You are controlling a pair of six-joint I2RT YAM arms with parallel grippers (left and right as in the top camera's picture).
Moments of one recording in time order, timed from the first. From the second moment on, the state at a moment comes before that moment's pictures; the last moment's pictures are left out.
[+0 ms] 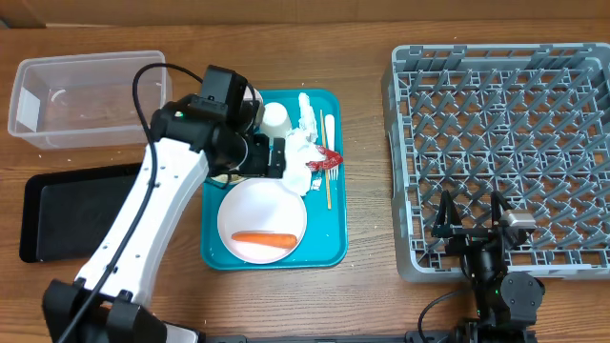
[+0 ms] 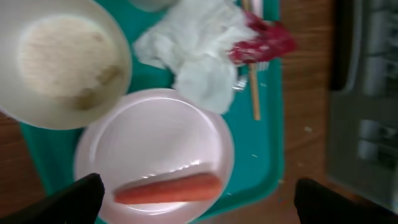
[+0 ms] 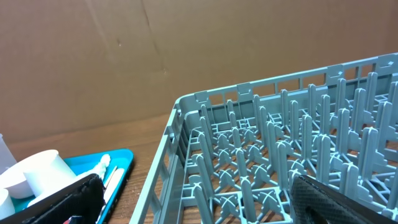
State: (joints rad) left arm -0.29 1.59 1.44 -1.14 0.27 -0.24; right arm -0.08 0.01 0.02 -0.02 -0.14 0.23
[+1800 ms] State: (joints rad) left arm -0.48 1.60 0.82 -0.67 0.14 -1.65; right arm -0.08 0.01 0.02 -0.02 -0.14 0.23
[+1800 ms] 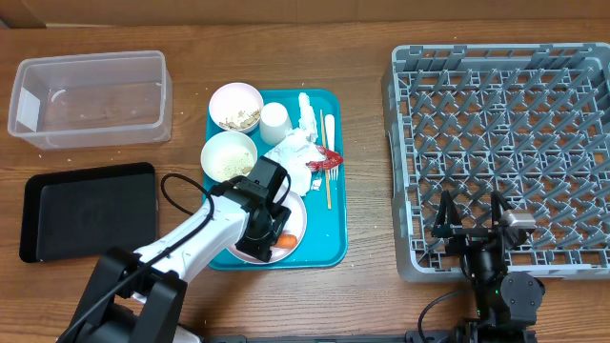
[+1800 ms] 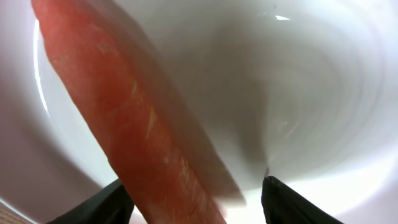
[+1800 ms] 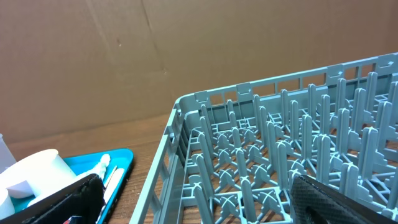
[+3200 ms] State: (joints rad) left arm 0.11 1.64 1.31 -1.29 0.01 -1.11; right arm -0.08 0.01 0.02 -0.02 -0.14 0.23
